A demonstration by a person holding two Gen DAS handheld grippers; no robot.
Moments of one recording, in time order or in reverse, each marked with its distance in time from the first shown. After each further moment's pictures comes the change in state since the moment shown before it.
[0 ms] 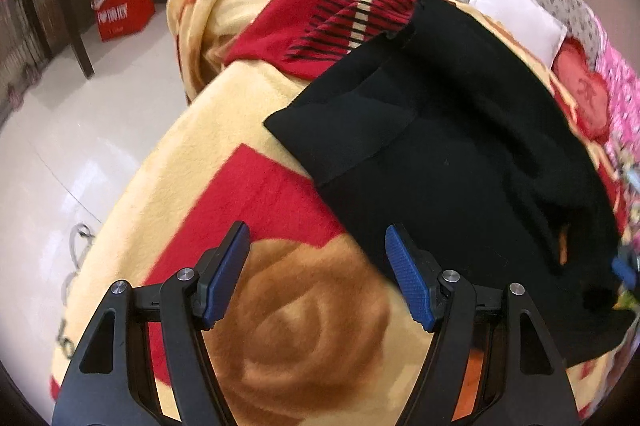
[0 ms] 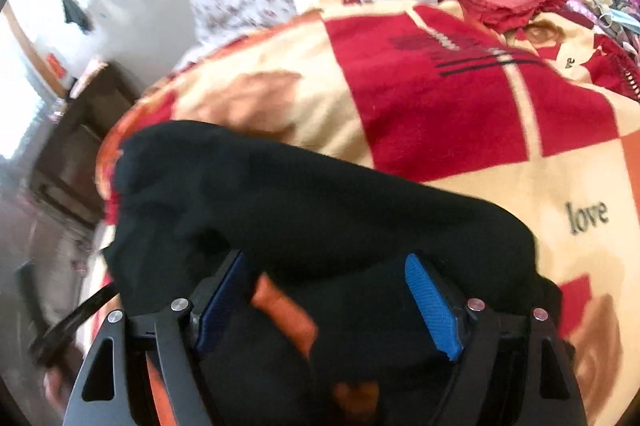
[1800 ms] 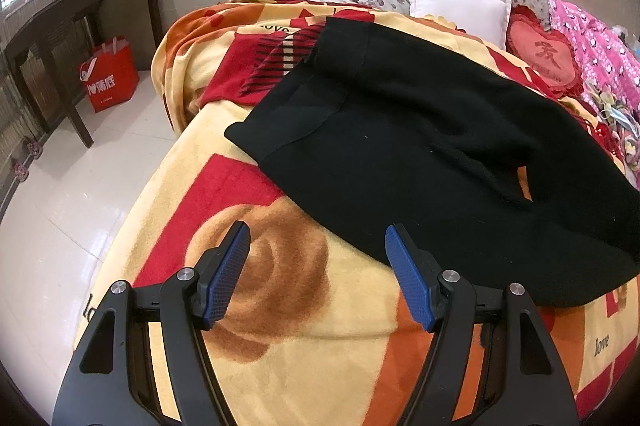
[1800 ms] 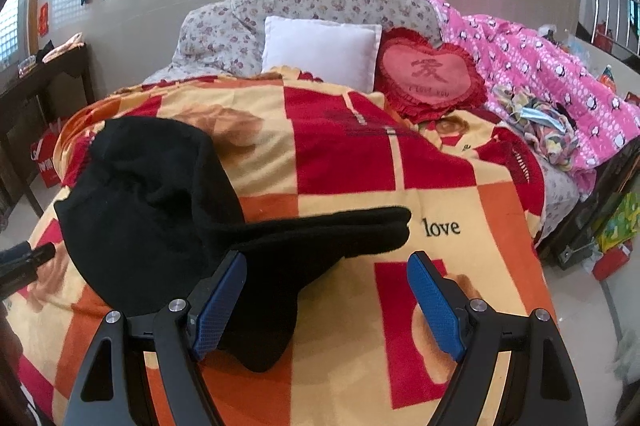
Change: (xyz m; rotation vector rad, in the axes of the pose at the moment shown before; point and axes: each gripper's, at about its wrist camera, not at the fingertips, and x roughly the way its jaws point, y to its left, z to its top) left arm -0.058 -0.043 -0.056 0.224 -0.170 0.038; right arm -0.081 0.051 -0.072 -0.199 -0.247 -0.391
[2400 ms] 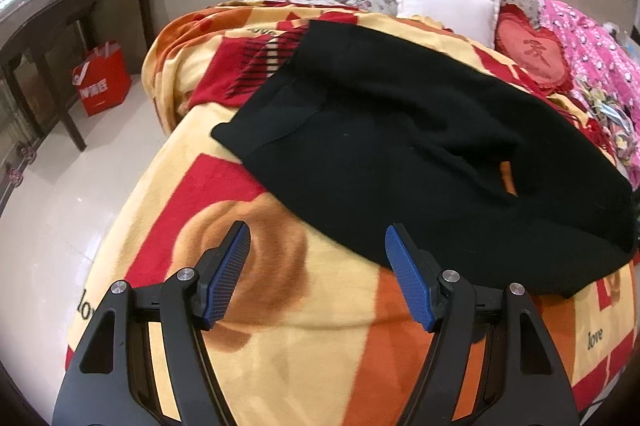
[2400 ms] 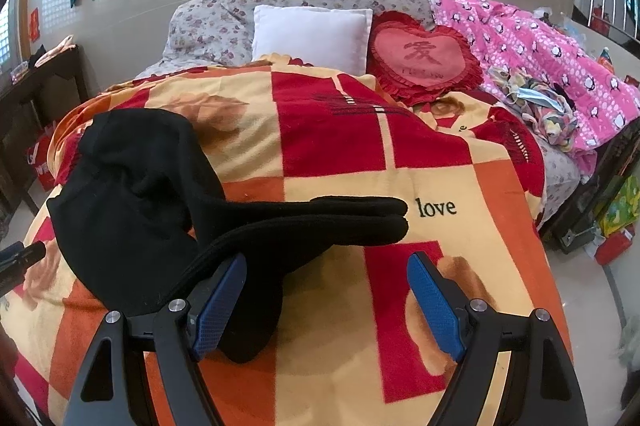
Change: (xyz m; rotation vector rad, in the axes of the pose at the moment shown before) left arm -0.007 -0.011 -0.004 0.018 -0.011 -0.016; right arm 0.017 -0.012 -0.010 0.027 0.060 -0.006
